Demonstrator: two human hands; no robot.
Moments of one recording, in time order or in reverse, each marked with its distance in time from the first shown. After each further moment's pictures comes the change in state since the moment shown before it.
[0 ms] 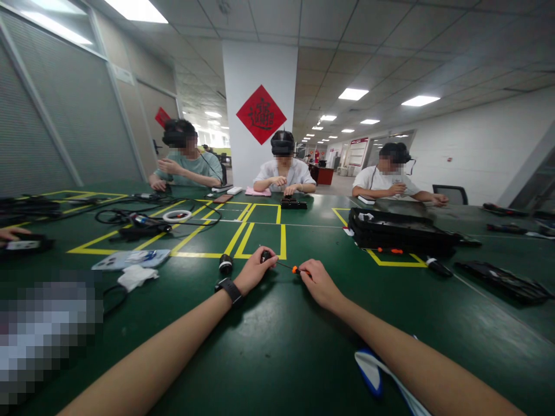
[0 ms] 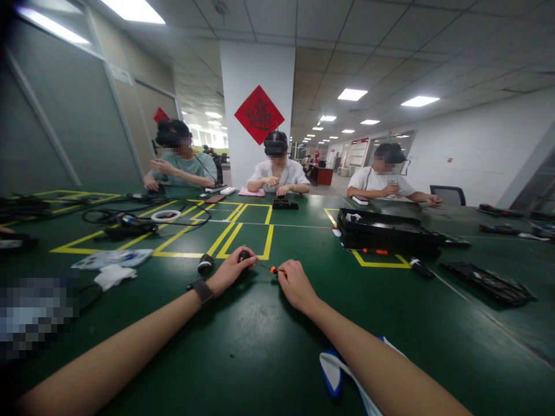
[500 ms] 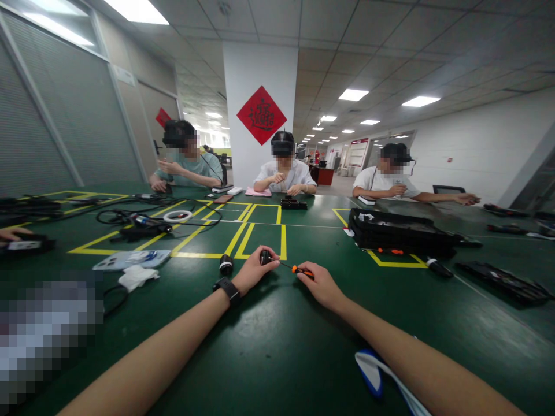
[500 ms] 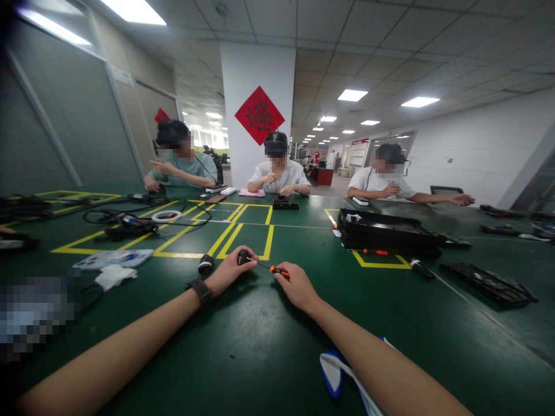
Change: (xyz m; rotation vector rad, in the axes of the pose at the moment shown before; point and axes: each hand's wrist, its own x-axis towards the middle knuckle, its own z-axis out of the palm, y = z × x) left_hand -0.005 0.009 -0.003 -0.094 -0.015 0.020; right_hand -0.001 -0.008 -0.007 0.114 -0.052 0.014
